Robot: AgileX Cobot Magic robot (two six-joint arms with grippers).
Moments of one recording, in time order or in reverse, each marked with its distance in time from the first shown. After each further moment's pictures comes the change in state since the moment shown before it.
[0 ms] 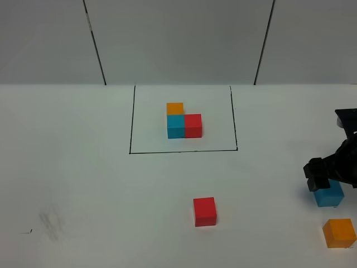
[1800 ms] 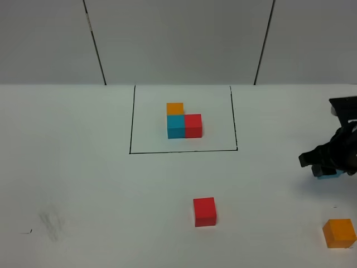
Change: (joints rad) left arm 0.000 0.000 0.000 0.000 0.000 0.000; right arm 0.036 -0.025 -0.083 0.012 0.012 -0.072
